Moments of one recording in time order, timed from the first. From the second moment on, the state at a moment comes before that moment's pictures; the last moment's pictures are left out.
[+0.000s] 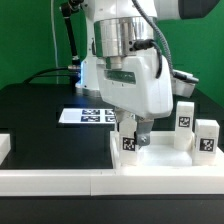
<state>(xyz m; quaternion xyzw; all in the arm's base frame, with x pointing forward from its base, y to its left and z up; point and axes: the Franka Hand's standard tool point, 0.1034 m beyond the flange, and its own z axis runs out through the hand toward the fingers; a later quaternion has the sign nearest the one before) 0.628 0.005 0.069 -0.80 0.60 -0.03 0.07</state>
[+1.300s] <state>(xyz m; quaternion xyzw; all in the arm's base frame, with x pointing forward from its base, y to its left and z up) 0.628 0.000 0.067 -0.83 0.55 -0.04 0.04</state>
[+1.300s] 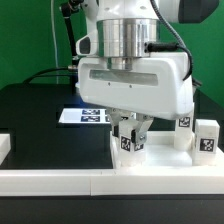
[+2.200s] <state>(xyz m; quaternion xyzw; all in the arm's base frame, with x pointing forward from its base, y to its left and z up) 0.622 0.004 0.065 -0.50 0.86 0.03 0.08</state>
